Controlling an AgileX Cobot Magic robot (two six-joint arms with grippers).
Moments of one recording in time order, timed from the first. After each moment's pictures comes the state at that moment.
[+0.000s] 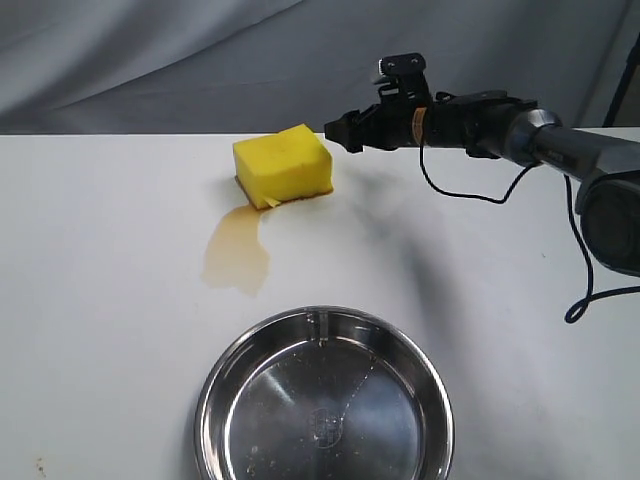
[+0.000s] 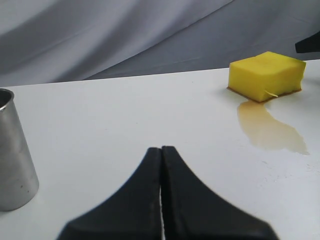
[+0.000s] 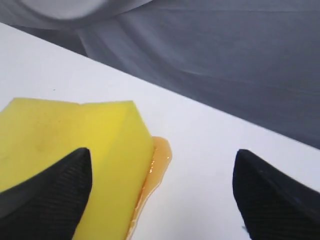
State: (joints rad) left arm -0.05 0.05 0.00 -0.01 0.27 0.07; right arm 0.20 2.67 -2.20 -1.74 -0.57 1.75
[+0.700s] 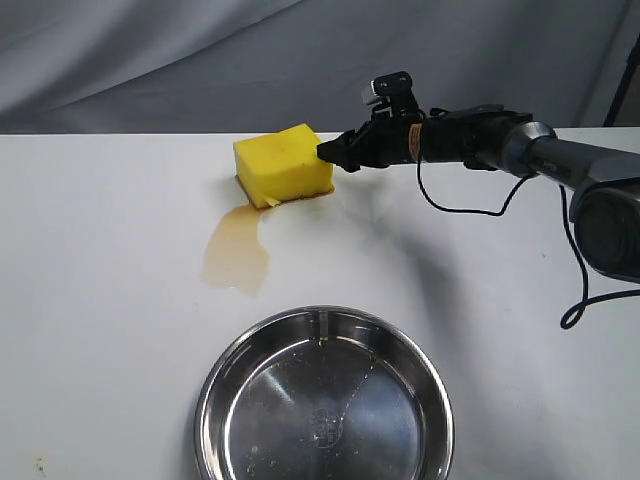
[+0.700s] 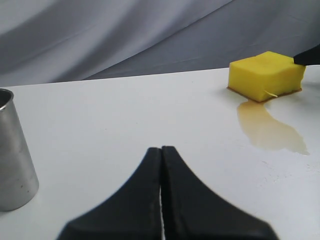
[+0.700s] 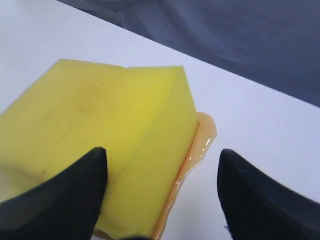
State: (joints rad) left arm -0.05 0.05 0.00 -0.01 0.27 0.07; right arm 0.20 2.71 -2.20 -1.74 -0.70 1.68
